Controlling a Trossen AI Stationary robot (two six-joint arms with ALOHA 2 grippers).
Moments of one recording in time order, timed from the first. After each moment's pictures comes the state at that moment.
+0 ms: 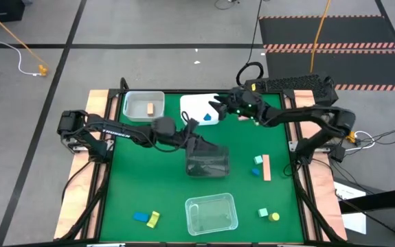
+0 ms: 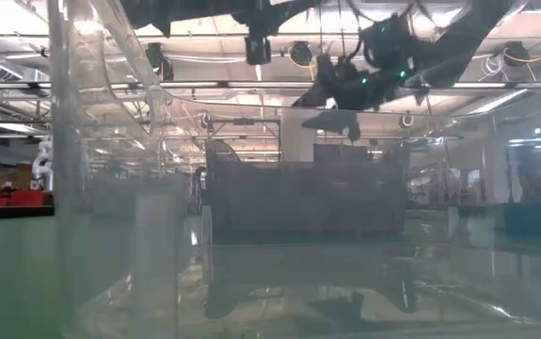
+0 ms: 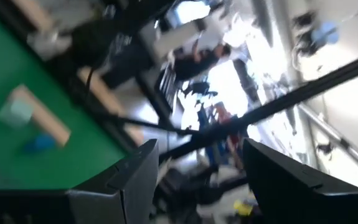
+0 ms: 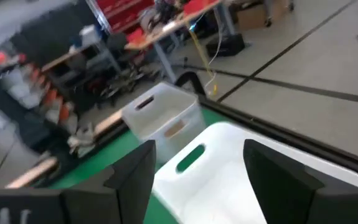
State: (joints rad) left arm 0.00 1.61 1.01 0.61 0.28 -1.08; right arm -0.47 1.48 0.68 0.63 -0.05 0.44
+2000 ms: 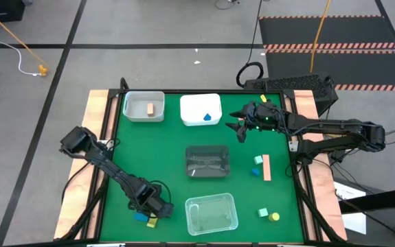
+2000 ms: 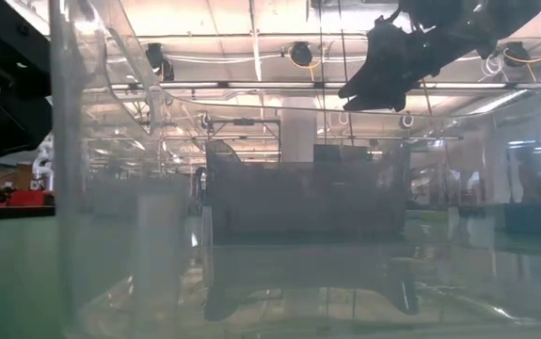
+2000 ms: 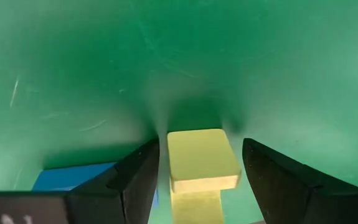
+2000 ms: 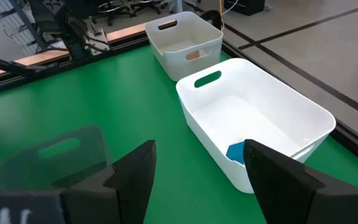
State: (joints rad) left arm -0.63 1.80 1.01 -0.48 0.25 -2.00; right arm -0.30 1.05 0.61 0.04 0.03 0.17
